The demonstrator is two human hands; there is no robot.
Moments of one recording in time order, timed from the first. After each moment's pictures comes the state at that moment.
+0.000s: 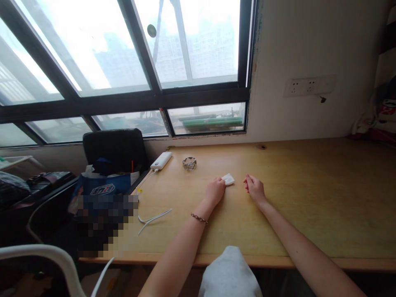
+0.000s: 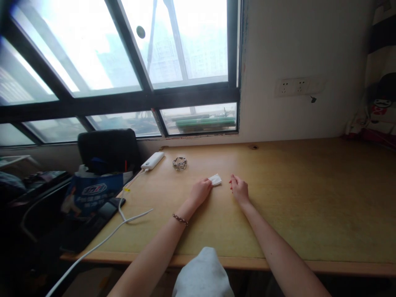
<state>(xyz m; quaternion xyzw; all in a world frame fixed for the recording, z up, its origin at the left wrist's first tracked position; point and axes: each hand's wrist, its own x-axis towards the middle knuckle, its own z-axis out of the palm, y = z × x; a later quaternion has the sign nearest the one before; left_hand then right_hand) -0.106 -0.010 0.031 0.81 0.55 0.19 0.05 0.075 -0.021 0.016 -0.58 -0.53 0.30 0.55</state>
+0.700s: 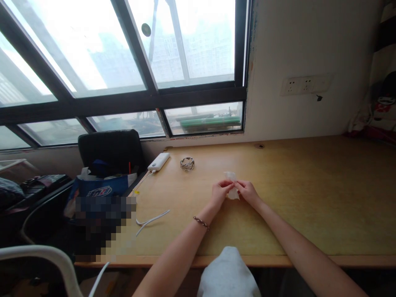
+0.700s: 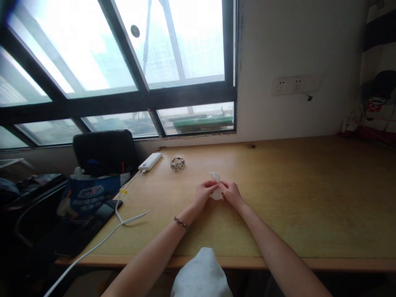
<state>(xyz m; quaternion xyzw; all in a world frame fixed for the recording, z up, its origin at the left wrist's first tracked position) -0.070 -0.024 0.028 0.50 0.40 0.51 0.58 0.060 -0.031 0.026 -0.46 -0.62 0.42 0.48</state>
